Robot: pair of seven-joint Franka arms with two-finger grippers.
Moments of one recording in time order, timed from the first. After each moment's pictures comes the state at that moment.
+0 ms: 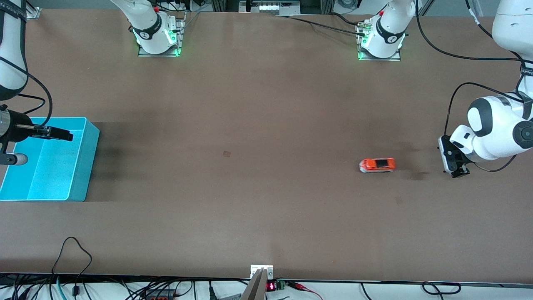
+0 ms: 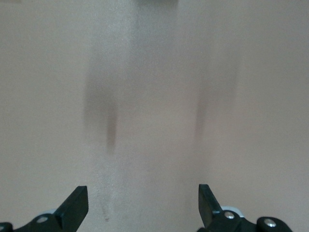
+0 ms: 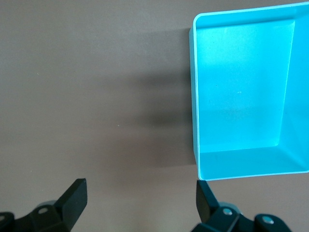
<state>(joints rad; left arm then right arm) 0.34 0.48 -0.09 -1.96 0.10 2.34 1.61 -0.04 0.30 -0.11 -1.50 0.01 1.63 -0.05</state>
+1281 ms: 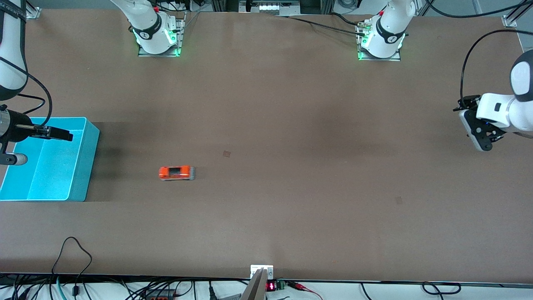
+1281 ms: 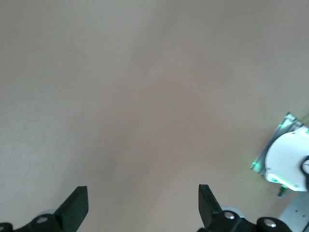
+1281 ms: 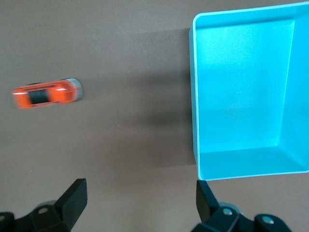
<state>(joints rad) 0.32 0.16 -0.16 -1.80 0.10 1.63 1.14 -0.04 0.30 -0.11 -1.50 0.01 1.63 -0.05</state>
